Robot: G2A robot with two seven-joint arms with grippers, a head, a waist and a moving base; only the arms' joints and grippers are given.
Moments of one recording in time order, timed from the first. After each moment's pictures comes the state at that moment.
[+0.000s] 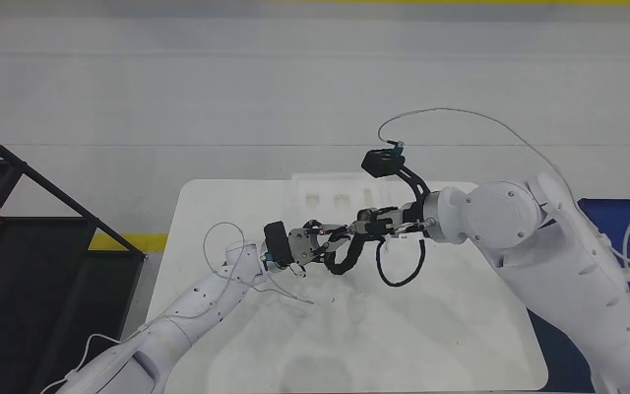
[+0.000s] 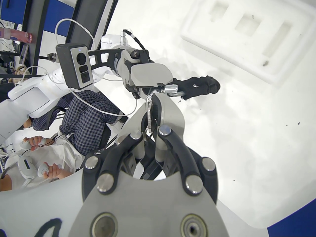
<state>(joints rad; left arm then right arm) 0.93 -1.15 -0.68 -1.08 1.55 -0.46 1.18 -0.69 -1.00 0.90 -1.92 -0.20 0.39 1.27</state>
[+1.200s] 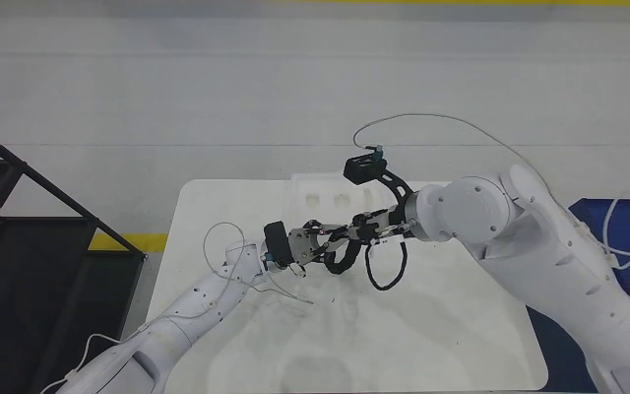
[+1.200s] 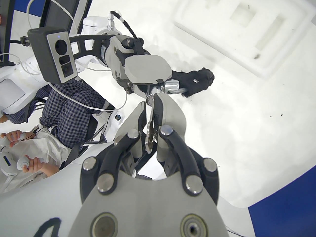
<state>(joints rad) 0.93 -1.15 -0.68 -1.08 1.55 -0.46 1.18 -0.57 -1.03 0.77 -1.88 -0.27 0.42 1.35</state>
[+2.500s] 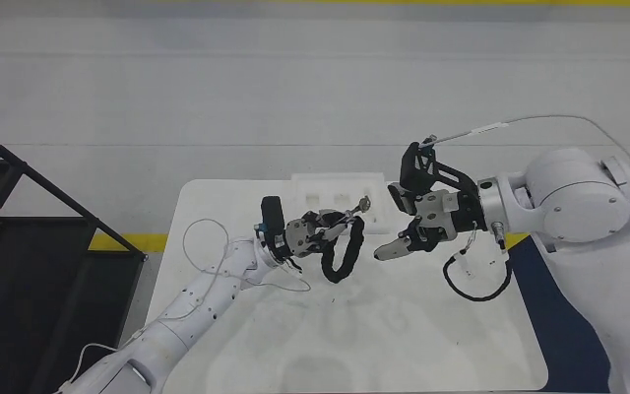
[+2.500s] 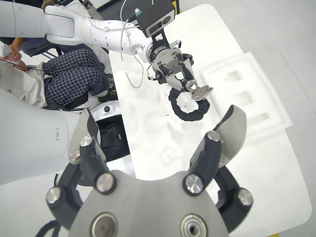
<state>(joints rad) 0.98 -1.14 -0.78 -1.17 1.26 -0.77 0.90 -0.75 -0.95 1.12 -1.88 0.02 -0.40 1.36</state>
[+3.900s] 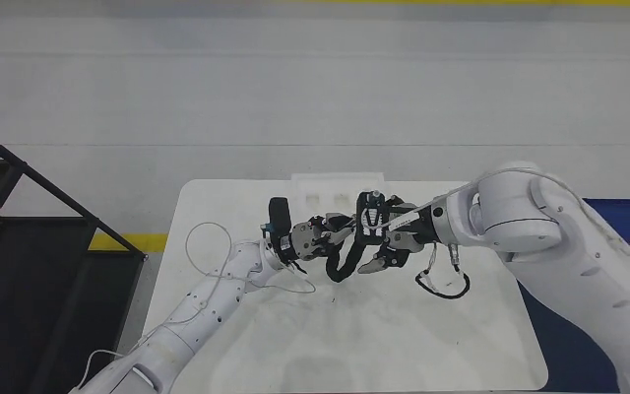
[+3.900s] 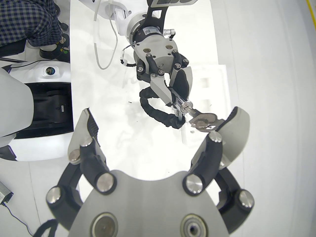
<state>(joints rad) 1.02 -1.18 -0.83 -1.18 1.27 -0.82 0.83 -0.63 -0.90 0.82 -1.90 -0.37 -0.68 1.14</state>
